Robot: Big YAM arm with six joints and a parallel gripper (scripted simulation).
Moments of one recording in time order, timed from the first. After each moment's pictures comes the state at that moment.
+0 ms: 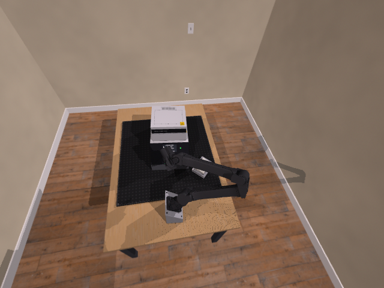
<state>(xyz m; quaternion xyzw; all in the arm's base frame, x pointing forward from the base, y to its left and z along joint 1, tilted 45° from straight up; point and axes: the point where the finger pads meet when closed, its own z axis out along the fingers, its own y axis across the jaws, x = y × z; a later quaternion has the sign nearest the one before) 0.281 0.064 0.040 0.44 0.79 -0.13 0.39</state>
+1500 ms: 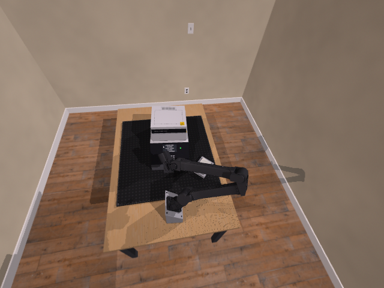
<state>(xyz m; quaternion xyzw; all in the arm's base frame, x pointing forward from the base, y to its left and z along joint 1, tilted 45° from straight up) 0.279 0.058 0.033 0.54 0.70 -0.04 0.48</state>
